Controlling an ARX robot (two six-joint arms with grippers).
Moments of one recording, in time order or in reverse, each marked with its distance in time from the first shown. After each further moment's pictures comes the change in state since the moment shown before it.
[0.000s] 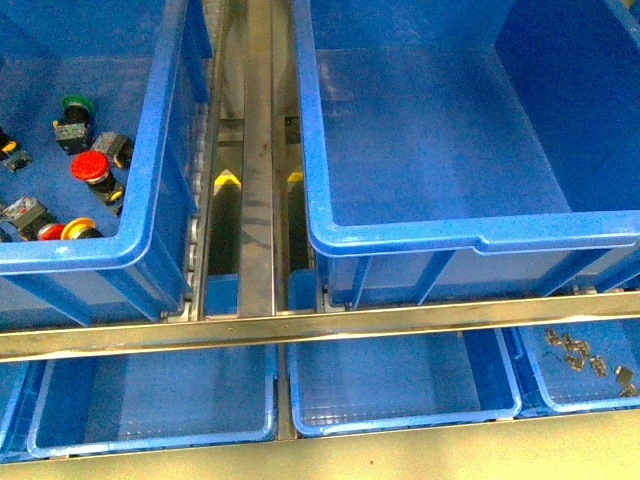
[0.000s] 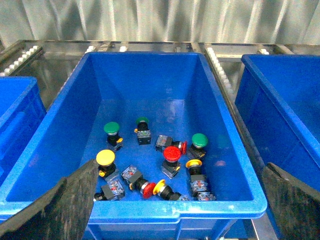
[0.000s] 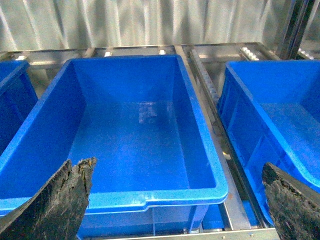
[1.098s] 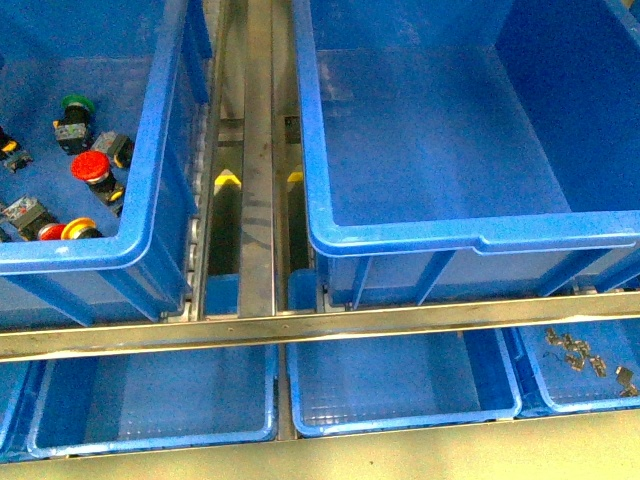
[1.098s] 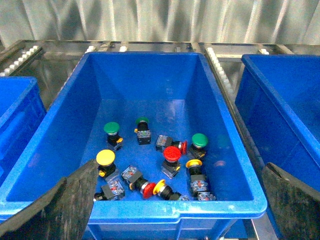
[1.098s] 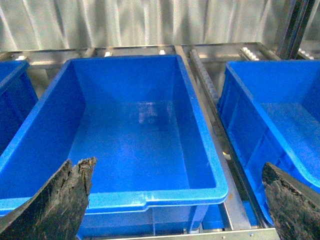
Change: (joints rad) left arm 0.000 0.000 0.000 0.000 0.000 0.000; right arm 0.000 0.000 0.000 0.000 0.000 0.000
